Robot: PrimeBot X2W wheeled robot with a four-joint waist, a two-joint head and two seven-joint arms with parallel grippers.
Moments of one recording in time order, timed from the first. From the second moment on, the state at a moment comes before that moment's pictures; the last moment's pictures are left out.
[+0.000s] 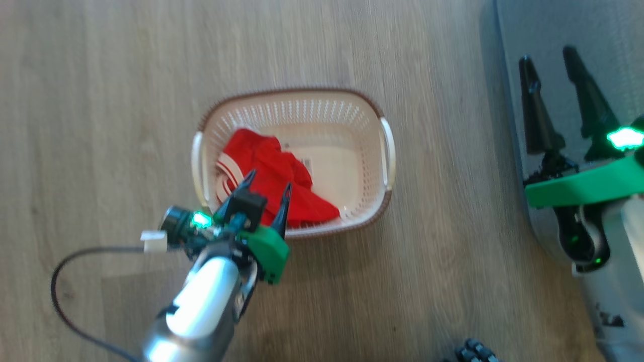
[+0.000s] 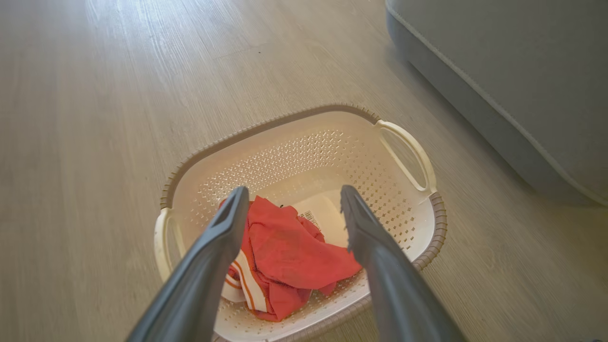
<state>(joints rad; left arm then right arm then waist) -0.47 0.04 -0.53 0.67 -0.17 0.11 -0.26 -0.38 -0.29 0.15 0.07 0.49 0.13 -0.26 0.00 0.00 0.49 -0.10</state>
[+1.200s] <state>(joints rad) -1.09 0.07 -0.94 1.29 -0.01 0.15 0.26 -0.57 -0.22 0.17 0.02 0.56 0.13 -0.26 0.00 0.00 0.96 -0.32</state>
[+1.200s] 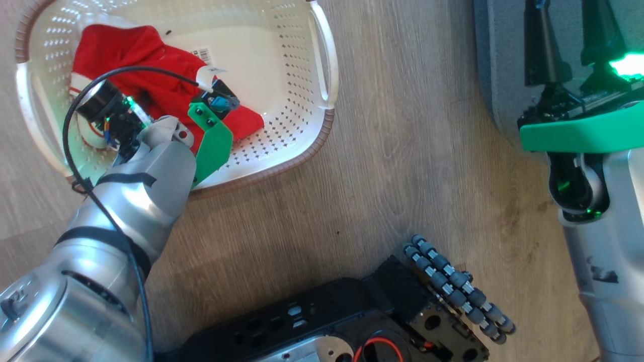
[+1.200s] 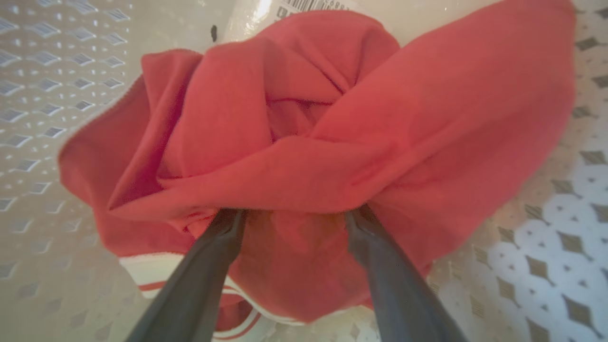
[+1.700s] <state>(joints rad) -1.03 0.09 -0.90 1.29 -0.09 0.16 0.10 -0.59 -0.23 0.17 0.03 0.55 0.13 -0.26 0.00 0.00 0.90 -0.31</state>
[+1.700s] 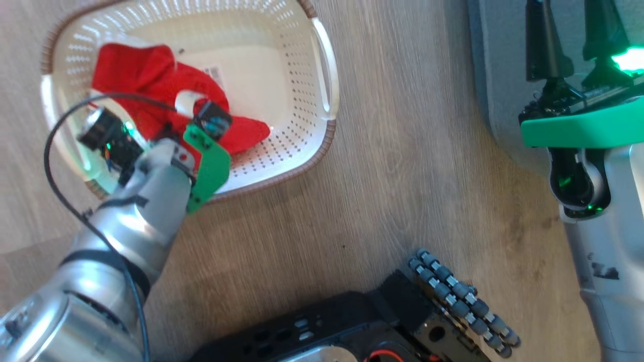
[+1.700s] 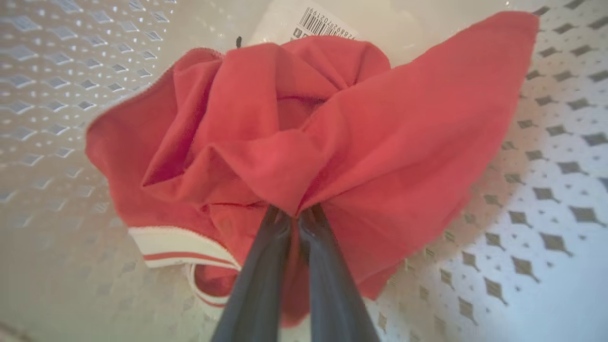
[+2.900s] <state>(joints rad) -0.69 0.04 -0.86 0.94 -0.47 0.18 -0.25 -0.28 -0.26 0.17 0.21 0.43 0.13 -0.26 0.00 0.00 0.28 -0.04</state>
